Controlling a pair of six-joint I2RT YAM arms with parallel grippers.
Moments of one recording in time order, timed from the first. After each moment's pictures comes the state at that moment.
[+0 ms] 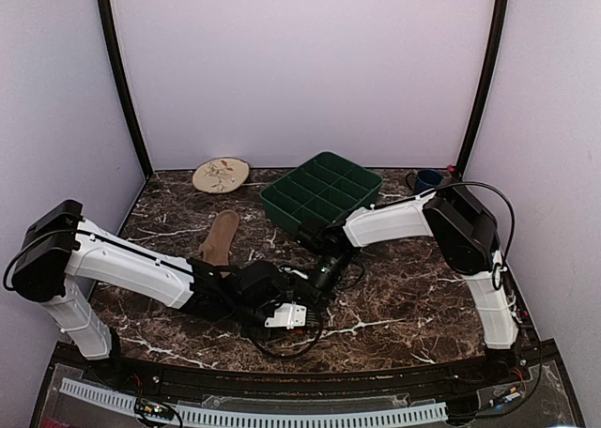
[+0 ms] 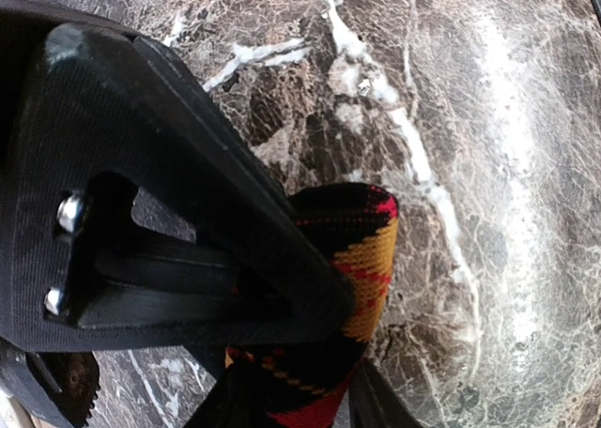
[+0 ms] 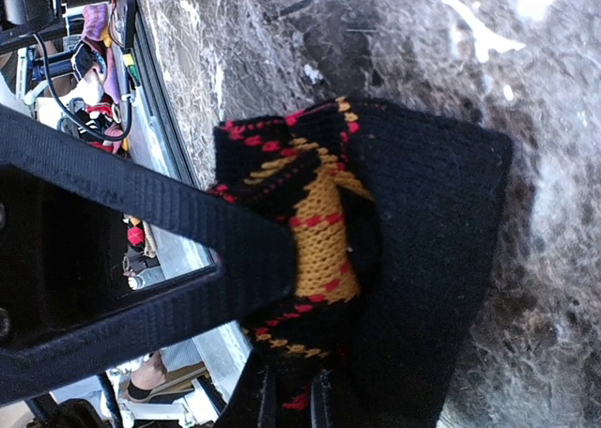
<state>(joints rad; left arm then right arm) -1.19 1.66 0.86 -0.25 -0.15 0.57 0.92 2.25 1.56 -0.81 -0.95 0.10</state>
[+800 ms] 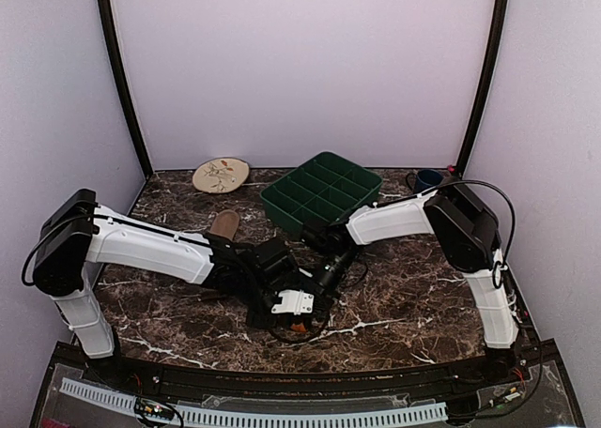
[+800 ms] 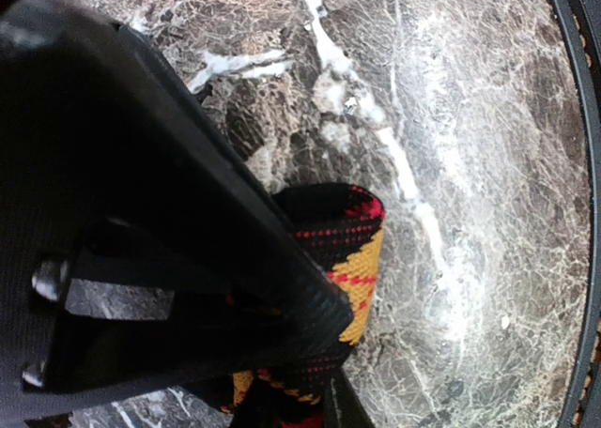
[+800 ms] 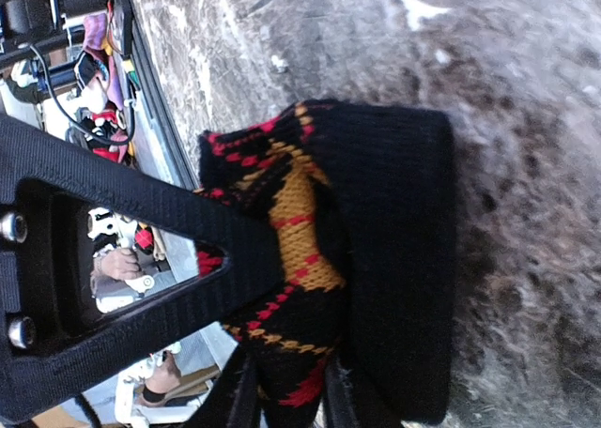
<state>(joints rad) -1.10 1.77 1.07 -0.49 0.07 0.59 0.89 2.25 1.55 -0.83 -0.96 0.11</state>
